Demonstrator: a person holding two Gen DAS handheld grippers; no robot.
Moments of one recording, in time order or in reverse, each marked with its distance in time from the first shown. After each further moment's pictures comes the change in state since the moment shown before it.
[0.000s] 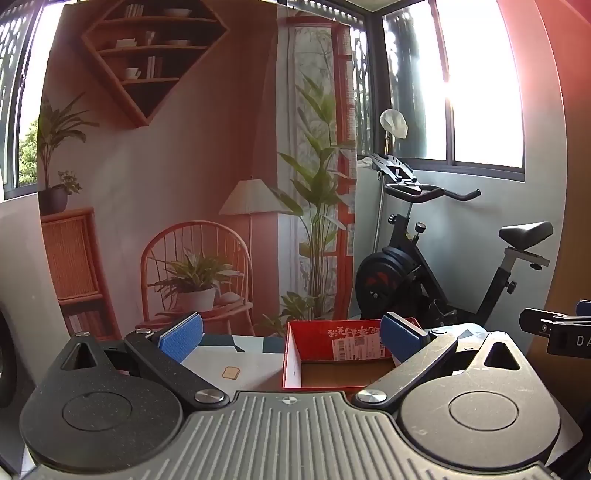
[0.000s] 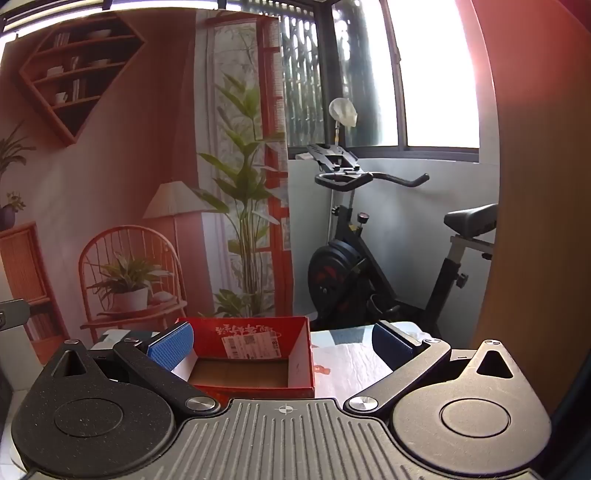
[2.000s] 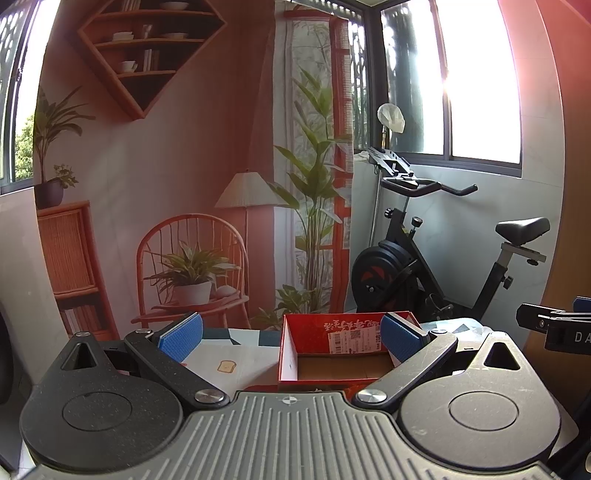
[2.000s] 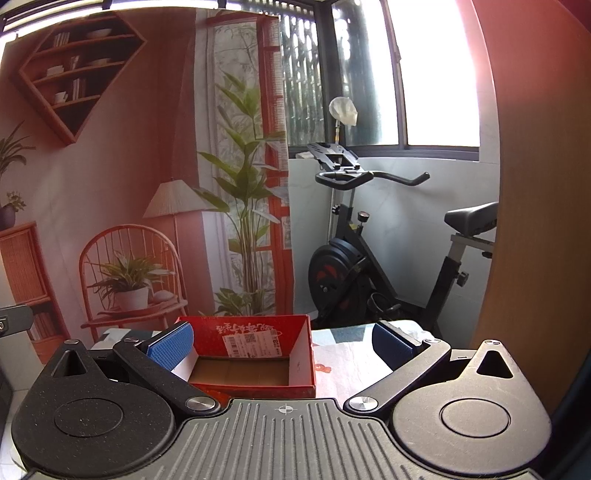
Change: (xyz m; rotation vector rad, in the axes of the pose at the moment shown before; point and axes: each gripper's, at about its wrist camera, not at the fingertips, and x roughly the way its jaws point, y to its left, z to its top) left arm 0.003 0.001 -0.002 -0.003 0.012 -0.006; right arm 0.000 0.001 0.000 0.002 0.009 0.001
